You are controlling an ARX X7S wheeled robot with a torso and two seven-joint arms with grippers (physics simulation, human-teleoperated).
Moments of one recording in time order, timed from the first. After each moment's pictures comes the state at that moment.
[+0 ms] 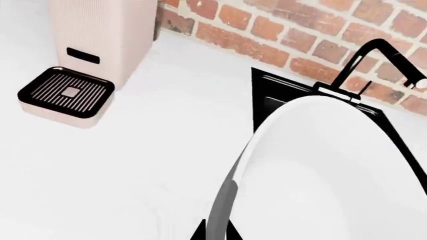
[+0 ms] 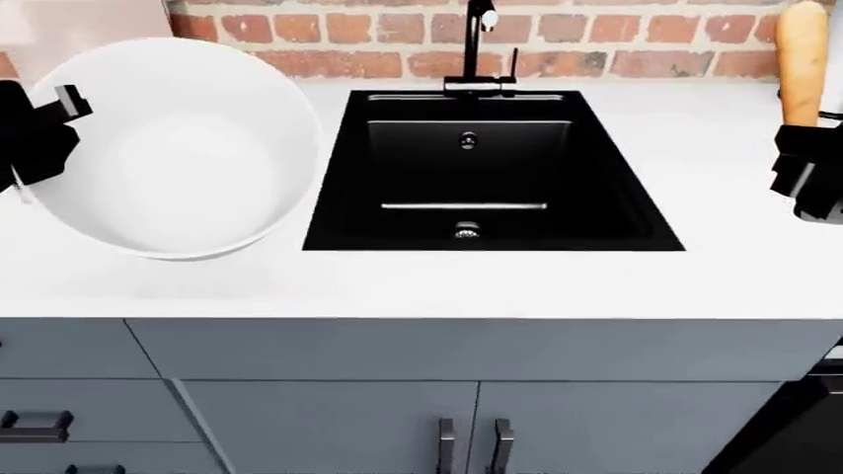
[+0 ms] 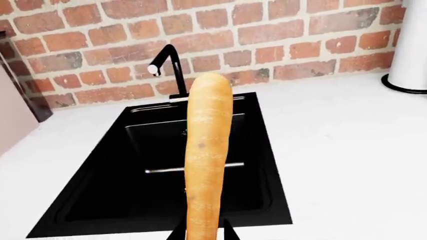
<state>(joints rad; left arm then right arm) -1.74 -1.19 1.12 -0.02 -2.26 -0.76 -0.85 1.46 1.37 -0.73 -0.41 2.21 0.71 0.86</state>
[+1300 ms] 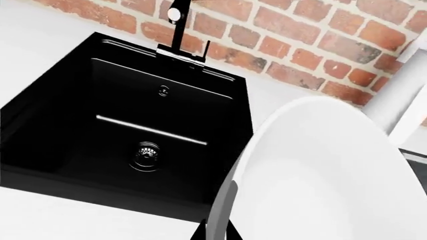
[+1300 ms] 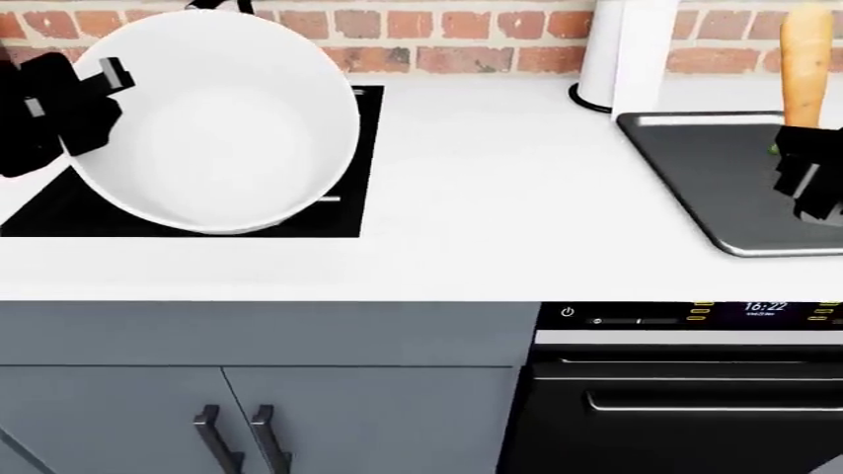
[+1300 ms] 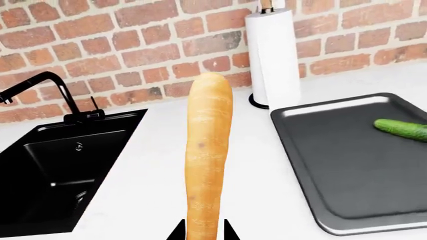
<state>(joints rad) -1.73 -1.09 1.10 -0.06 -2.21 -0.72 -0.80 1.38 1.41 -0.71 -0.43 2.17 0.63 0.80</state>
